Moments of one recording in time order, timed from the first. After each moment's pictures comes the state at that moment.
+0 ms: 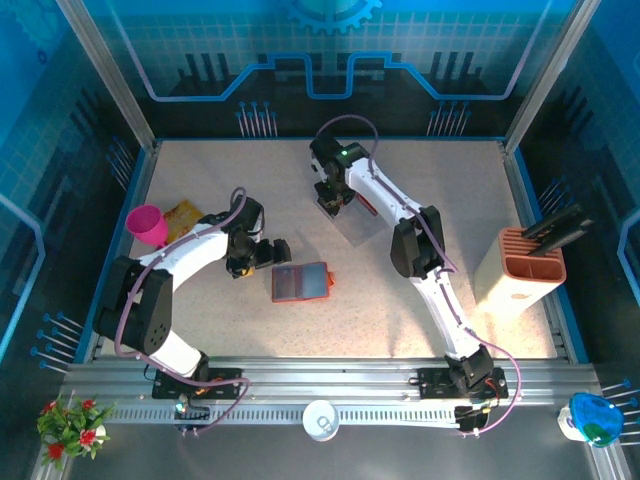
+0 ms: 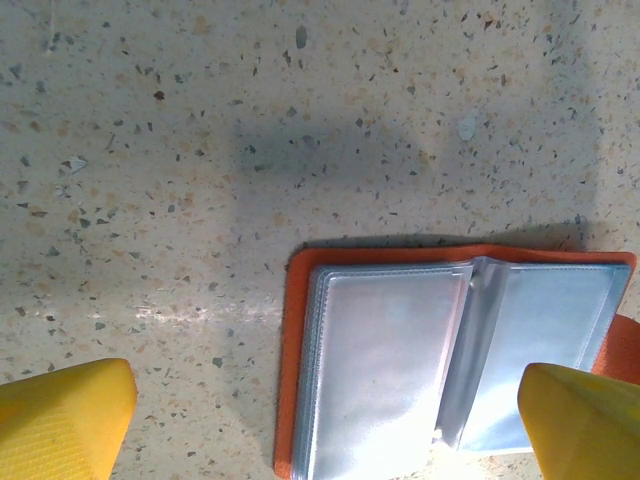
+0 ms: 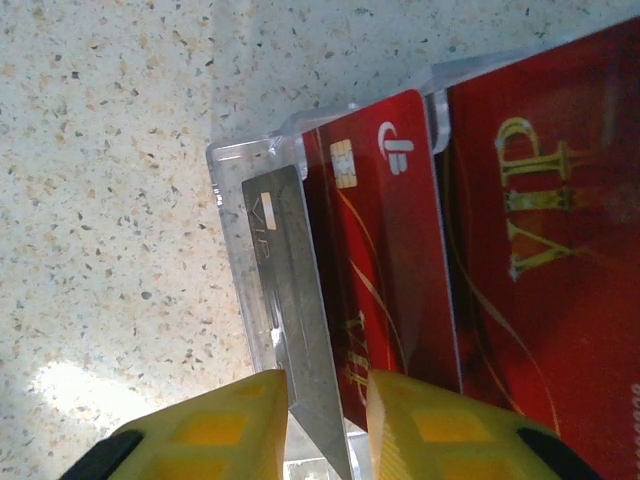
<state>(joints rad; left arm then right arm) -0.29 1.56 0.96 -0.69 0.23 -0.59 0.55 2.54 2.49 -1.18 0.11 0.06</state>
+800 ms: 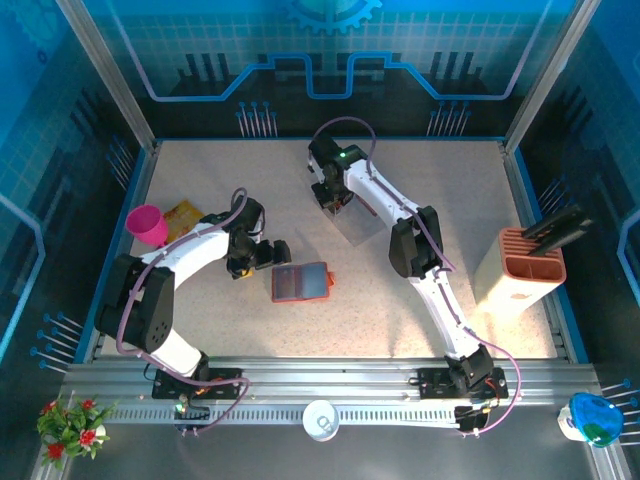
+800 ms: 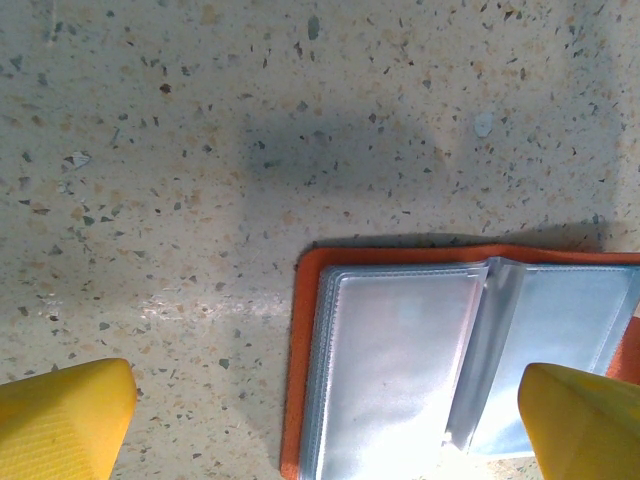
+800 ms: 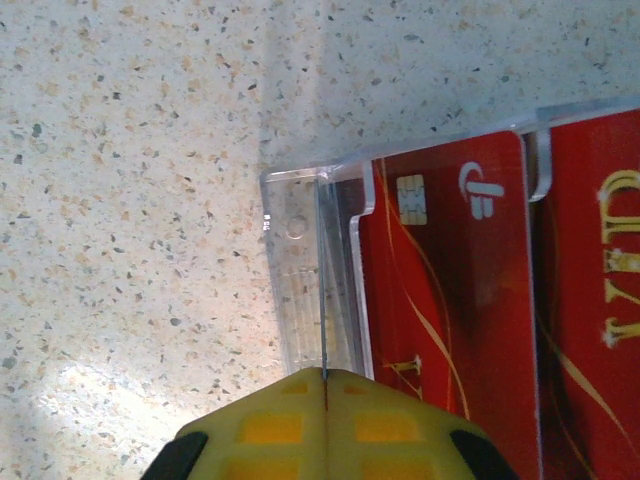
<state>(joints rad) -0.29 1.57 0.96 -0.69 0.23 -0.58 0.55 2.56 2.48 -1.14 0.05 0.05</state>
